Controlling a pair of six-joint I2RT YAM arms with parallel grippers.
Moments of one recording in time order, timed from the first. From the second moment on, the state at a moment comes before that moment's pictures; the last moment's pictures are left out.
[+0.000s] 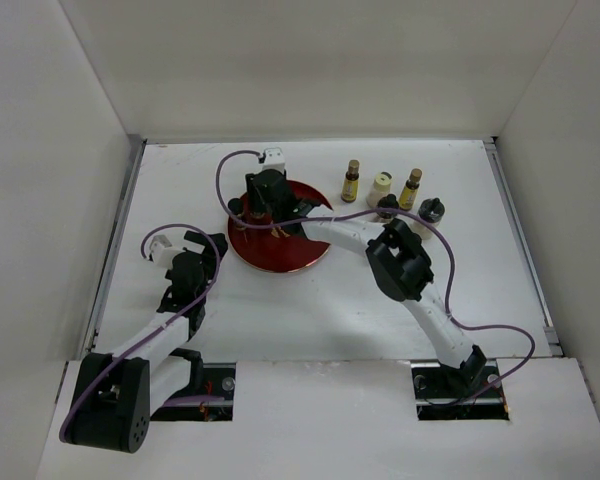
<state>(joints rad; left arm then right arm) -0.15 1.01 0.18 0.47 -0.29 -1.08 0.85 2.39 1.98 0.00 0.42 0.38</state>
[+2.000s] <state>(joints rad) -0.15 1.01 0.18 0.47 -0.29 -1.07 0.51 1.99 1.60 -0.03 0.57 0.25</state>
